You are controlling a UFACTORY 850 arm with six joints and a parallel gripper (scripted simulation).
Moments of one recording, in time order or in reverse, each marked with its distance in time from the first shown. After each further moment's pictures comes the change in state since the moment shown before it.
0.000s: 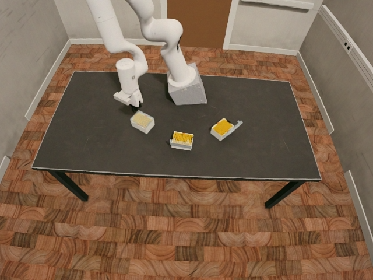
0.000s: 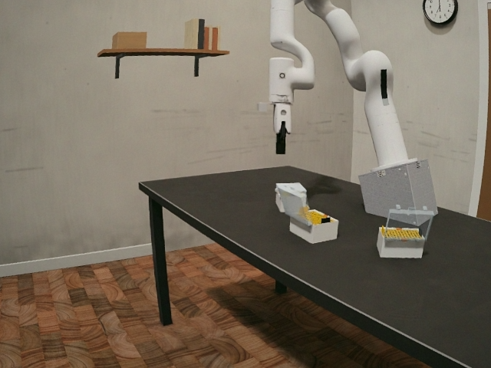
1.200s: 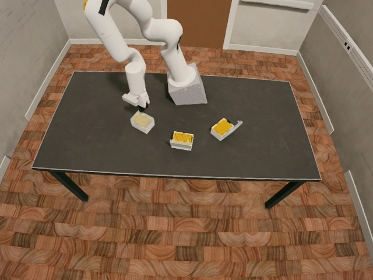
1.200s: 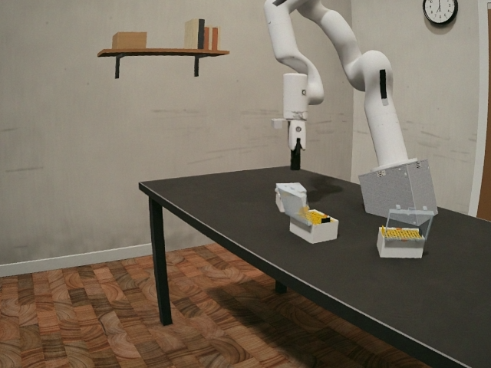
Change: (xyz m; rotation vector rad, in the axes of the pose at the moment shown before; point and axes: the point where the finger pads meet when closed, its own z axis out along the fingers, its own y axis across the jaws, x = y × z) arm -0.054 0.000 0.055 -0.002 -0.018 -0.002
